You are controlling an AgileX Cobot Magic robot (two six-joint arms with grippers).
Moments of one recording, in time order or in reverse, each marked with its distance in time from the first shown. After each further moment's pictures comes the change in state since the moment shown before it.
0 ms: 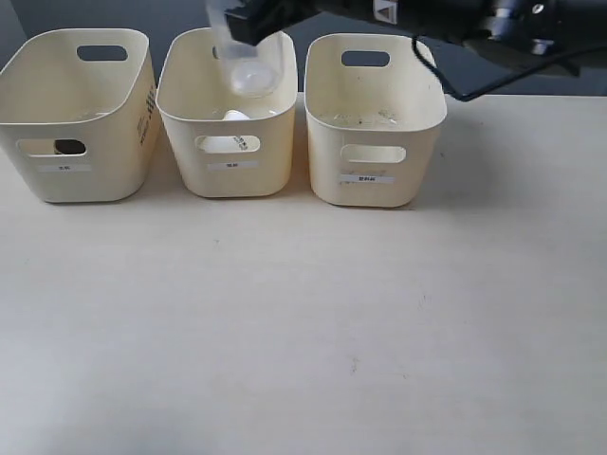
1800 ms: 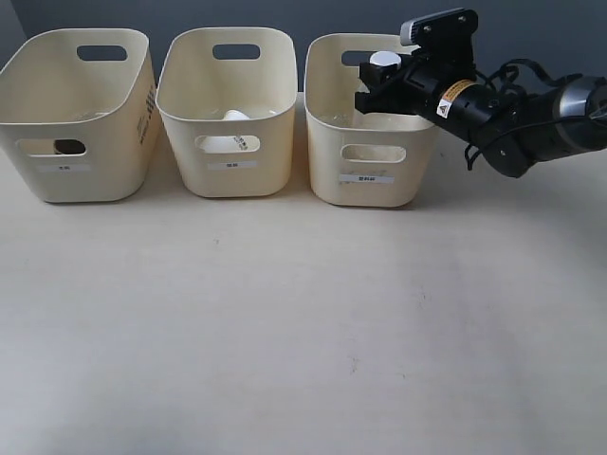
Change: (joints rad) left arm 0.000 0.000 0.000 0.000 0.000 0.000; right arm -0.303 0.452 0.048 0.533 -0.181 -0.365
